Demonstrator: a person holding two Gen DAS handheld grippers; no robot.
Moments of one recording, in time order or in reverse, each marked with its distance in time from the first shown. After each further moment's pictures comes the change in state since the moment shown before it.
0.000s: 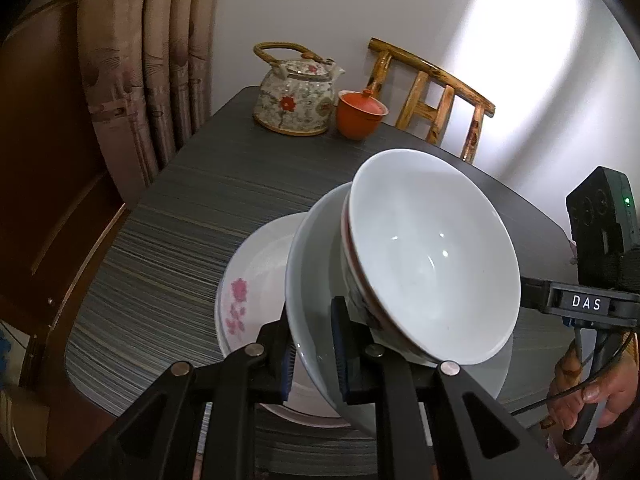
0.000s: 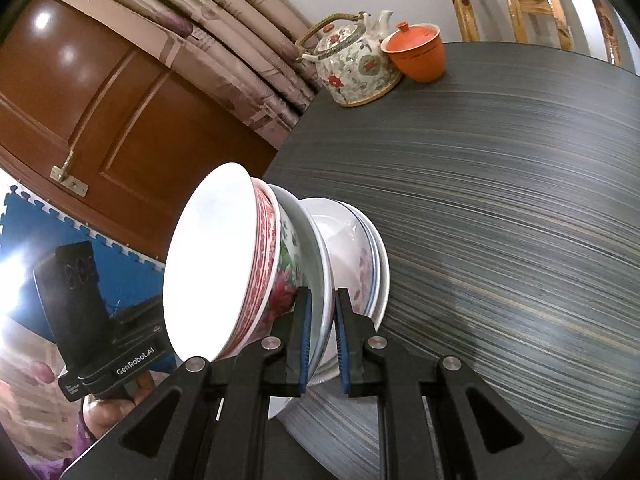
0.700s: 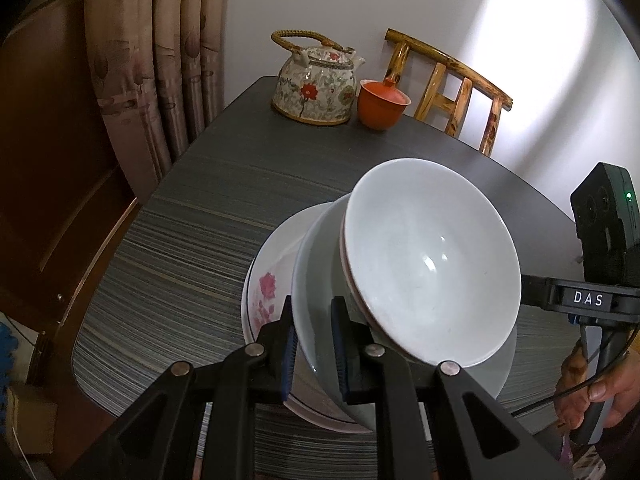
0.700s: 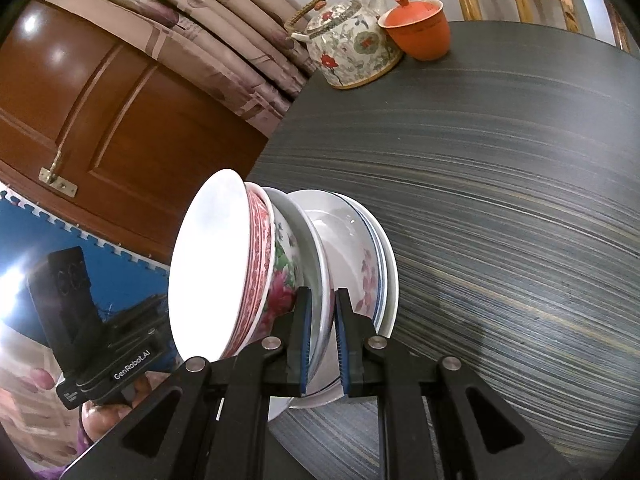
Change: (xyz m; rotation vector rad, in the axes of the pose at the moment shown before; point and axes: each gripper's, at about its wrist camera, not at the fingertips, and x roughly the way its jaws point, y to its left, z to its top) left arm 0.017 0.015 -0.003 -0.001 0.025 0.048; right arm 0.029 -0.003 0.003 0.031 0.037 -0.012
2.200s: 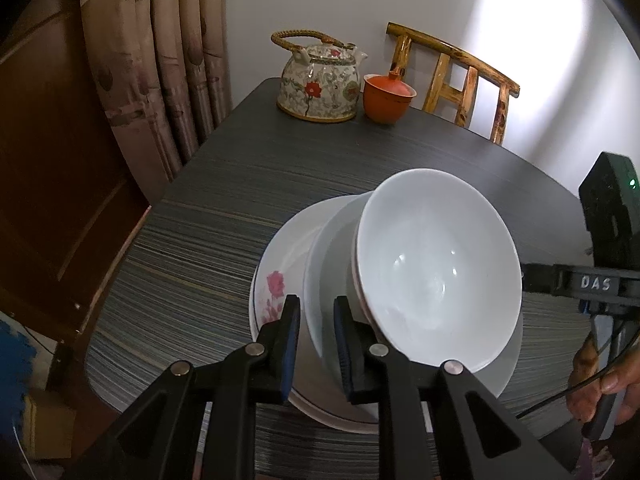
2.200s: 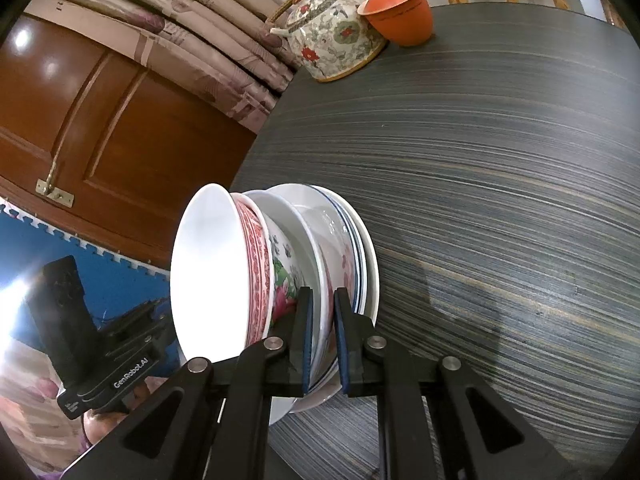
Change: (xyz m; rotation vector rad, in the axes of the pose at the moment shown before) left arm 0.002 -0.010 -0.004 0.050 -0.006 0.081; right arm 0.008 -0.015 -0.003 0.051 -0.011 0.012
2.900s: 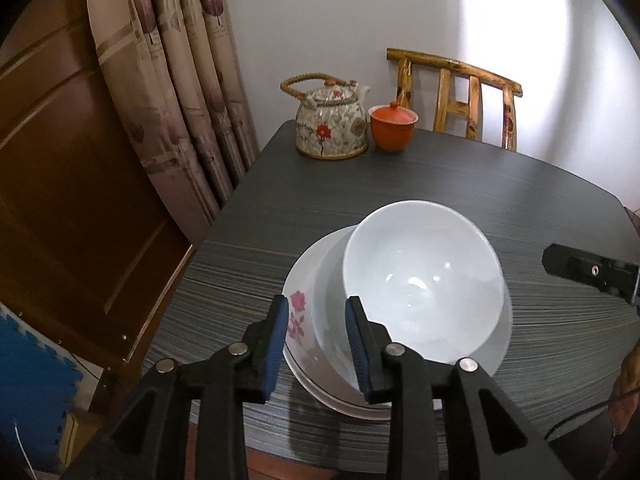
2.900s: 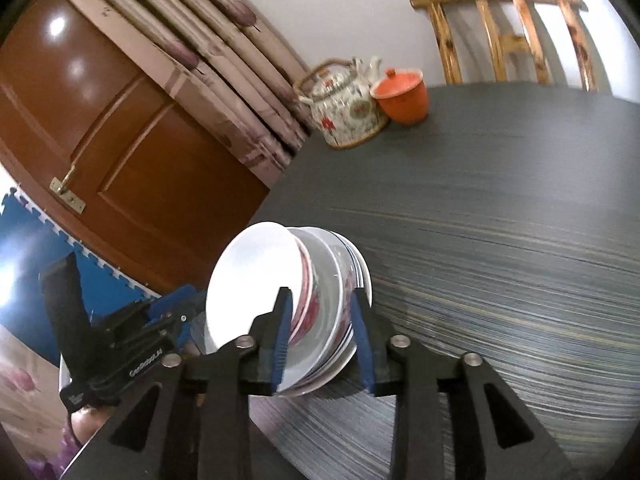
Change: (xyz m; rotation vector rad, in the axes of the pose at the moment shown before) left arm -0.048 -0.029 -0.005 0.090 -0.126 0.165; right arm -0.070 0.026 -0.025 -0.106 -0.223 -0.048
